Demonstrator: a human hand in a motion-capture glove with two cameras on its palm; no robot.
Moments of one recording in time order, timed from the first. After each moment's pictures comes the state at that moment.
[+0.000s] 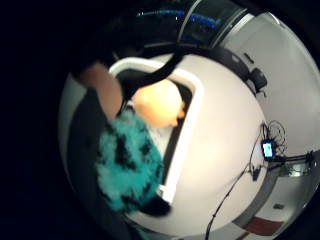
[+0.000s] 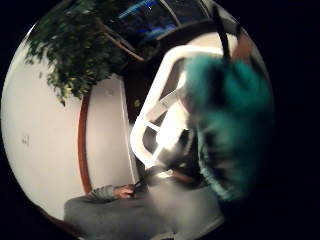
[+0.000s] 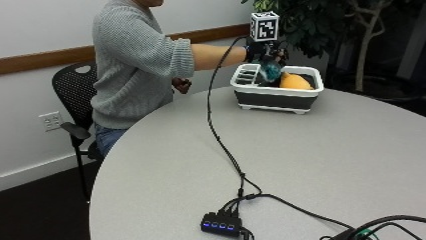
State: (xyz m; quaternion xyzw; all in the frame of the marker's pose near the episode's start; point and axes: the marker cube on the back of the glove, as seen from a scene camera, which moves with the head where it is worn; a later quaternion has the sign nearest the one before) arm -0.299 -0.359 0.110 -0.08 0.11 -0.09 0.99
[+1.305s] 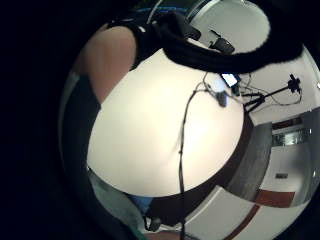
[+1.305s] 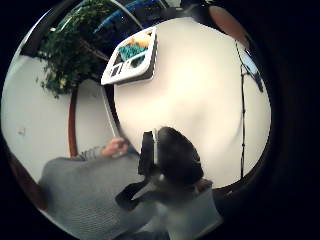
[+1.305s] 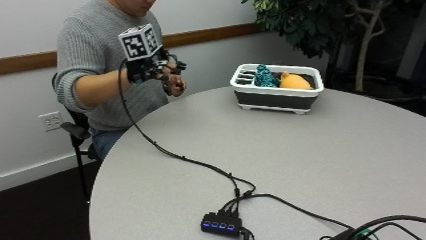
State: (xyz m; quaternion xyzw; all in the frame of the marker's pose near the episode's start) arm -0.058 -0.015 0.000 -0.03 0.03 -0.08 1.00
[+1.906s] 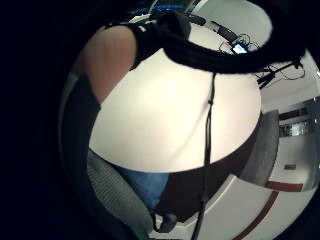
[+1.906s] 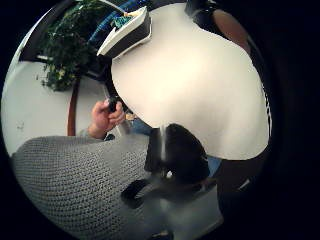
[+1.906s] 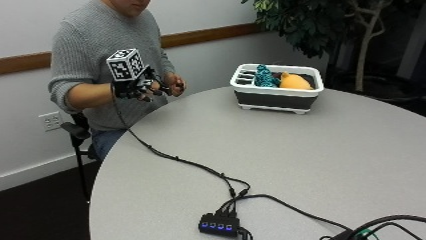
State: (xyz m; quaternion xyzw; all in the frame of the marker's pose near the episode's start) arm -0.070 0.097 0.067 -0.05 0.00 -0.02 1.00
